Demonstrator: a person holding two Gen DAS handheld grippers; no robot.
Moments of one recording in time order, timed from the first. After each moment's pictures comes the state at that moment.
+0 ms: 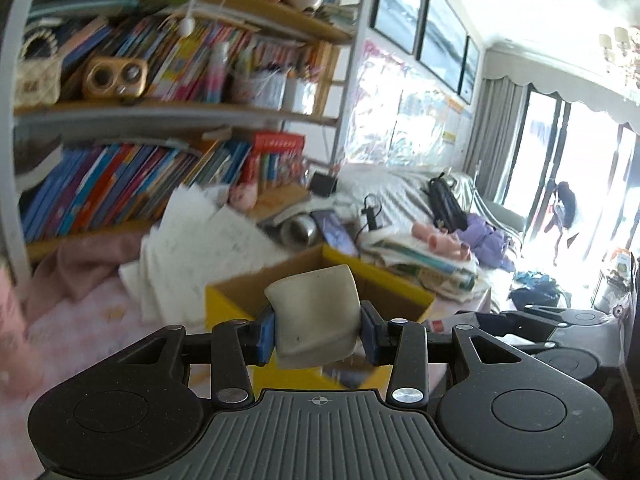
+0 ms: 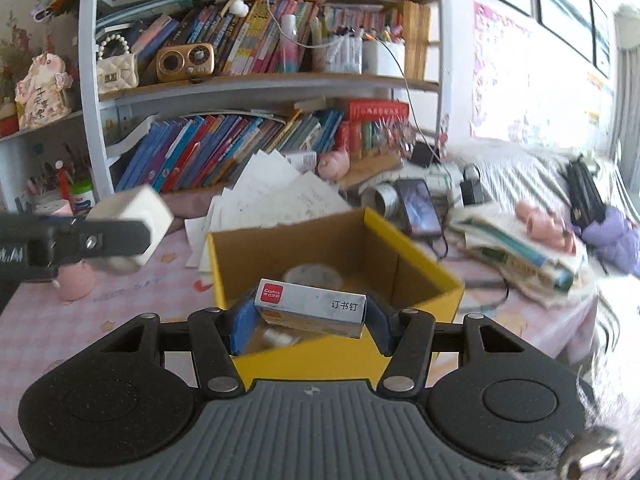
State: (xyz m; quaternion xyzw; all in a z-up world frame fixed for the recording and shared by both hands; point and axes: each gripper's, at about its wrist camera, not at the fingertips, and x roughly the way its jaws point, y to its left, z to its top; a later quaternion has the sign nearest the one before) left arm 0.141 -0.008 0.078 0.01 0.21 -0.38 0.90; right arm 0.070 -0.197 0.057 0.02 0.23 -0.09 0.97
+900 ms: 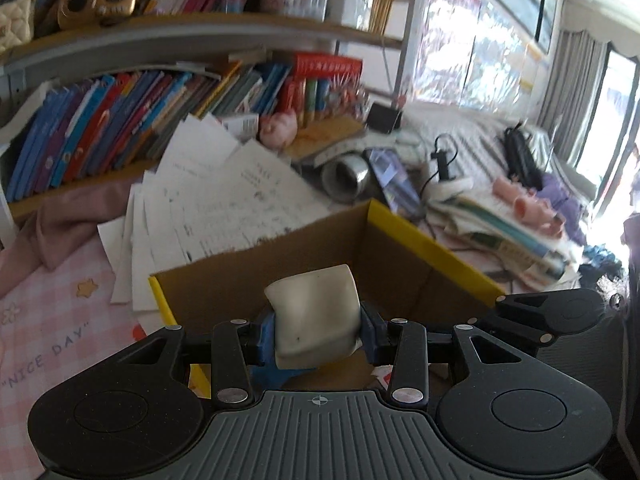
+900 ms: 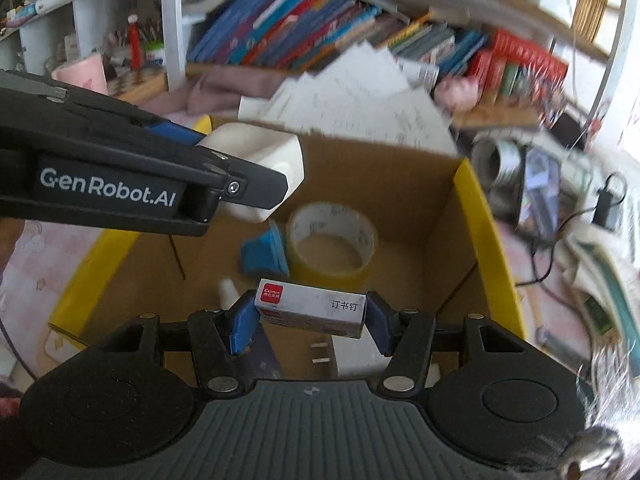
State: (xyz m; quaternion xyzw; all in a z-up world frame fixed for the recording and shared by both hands) left arm 0.241 -0.136 0.016 0.04 0.33 -0.27 0.90; right arm 0.216 -0.287 -0.014 -0.09 0.39 0.13 0.91
